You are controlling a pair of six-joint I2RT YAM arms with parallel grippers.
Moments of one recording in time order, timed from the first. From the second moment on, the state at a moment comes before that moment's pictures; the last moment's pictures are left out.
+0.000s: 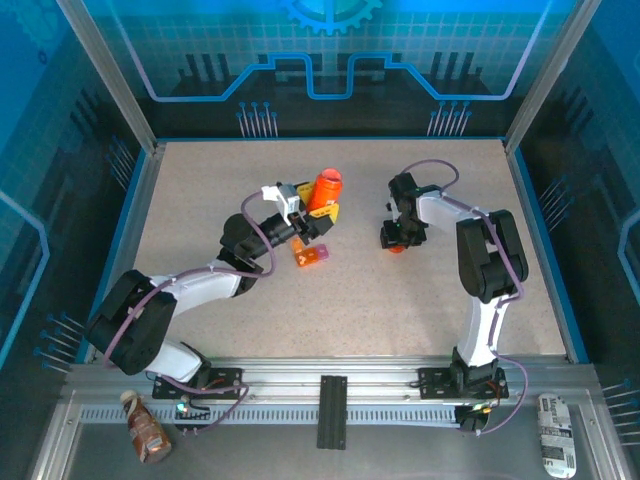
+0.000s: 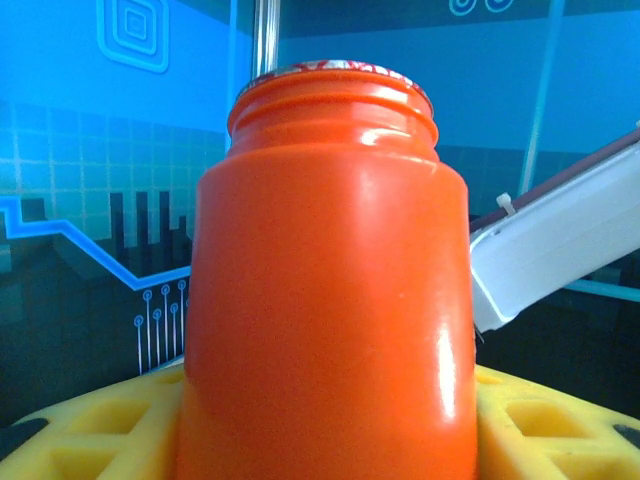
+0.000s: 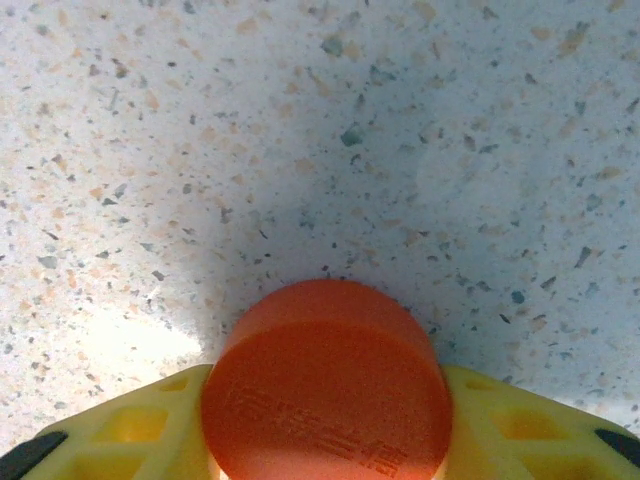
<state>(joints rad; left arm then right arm) -0.53 1.47 0.66 1.13 0.45 -0.22 0.27 1.94 1.31 -0.78 -0.03 0.19</state>
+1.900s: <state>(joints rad) -0.54 1.68 0.60 1.24 0.51 -0.08 0.44 1.89 2.20 -1.51 -0.56 -0.17</state>
